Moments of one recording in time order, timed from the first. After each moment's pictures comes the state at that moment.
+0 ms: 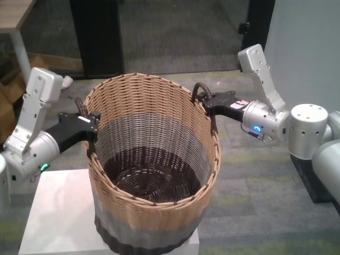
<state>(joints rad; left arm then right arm) -0.33 0.41 0.28 -1.51 -0.29 0.24 -0.32 0.81 0.23 -0.47 -0.76 0.35 0.09 0.54</state>
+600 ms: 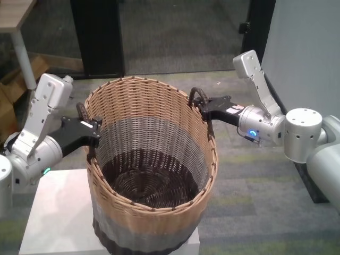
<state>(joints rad) -0.33 0.41 0.30 -1.49 -0.23 0.23 -0.33 0.83 0.20 -0.46 -0.70 0.31 0.06 0.56</state>
